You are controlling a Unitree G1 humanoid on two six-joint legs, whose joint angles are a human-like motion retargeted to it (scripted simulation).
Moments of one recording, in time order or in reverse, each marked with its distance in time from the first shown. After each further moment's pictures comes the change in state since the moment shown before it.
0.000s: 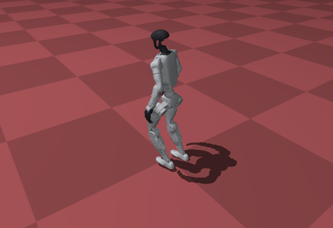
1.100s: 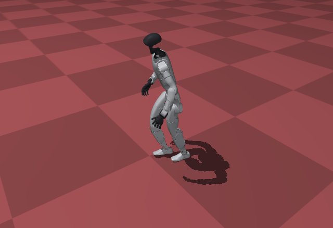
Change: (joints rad) left arm -0.137 0.160 -0.030 -0.079 -0.039 -0.054 0.176; right arm -0.022 -0.041 -0.103 -0.073 -0.009 -0.011 -0.188; waist -0.280 -0.150 0.017; left_leg 0.255 -0.131 0.226 -0.616 0.180 -0.008; right_leg -0.453 0.015 0.073 0.248 0.039 0.060
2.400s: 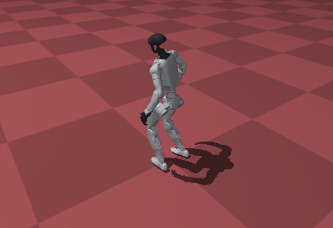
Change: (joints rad) left arm 0.167 -0.067 0.174 -0.087 0.057 0.051 -0.056; right arm 0.214 -0.056 0.099 -0.163 -0.003 -0.011 0.237; waist 0.282 -0.038 0.031; left_leg -0.356 0.075 -0.346 0.660 -0.104 -0.040; right_leg 0.233 -0.034 0.061 0.103 -0.098 -0.044
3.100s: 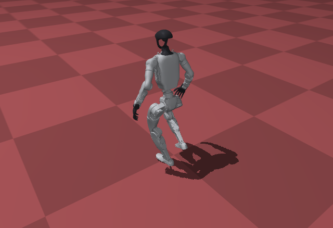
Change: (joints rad) left arm 0.011 -0.061 -0.067 0.145 0.178 0.005 0.076; right arm -0.025 0.031 -0.131 0.041 -0.175 0.010 -0.267; waist -0.260 0.199 -0.125; left_leg 0.081 -0.040 0.404 -0.325 0.041 0.115; right_leg -0.371 -0.299 -0.188 0.642 0.083 -0.072
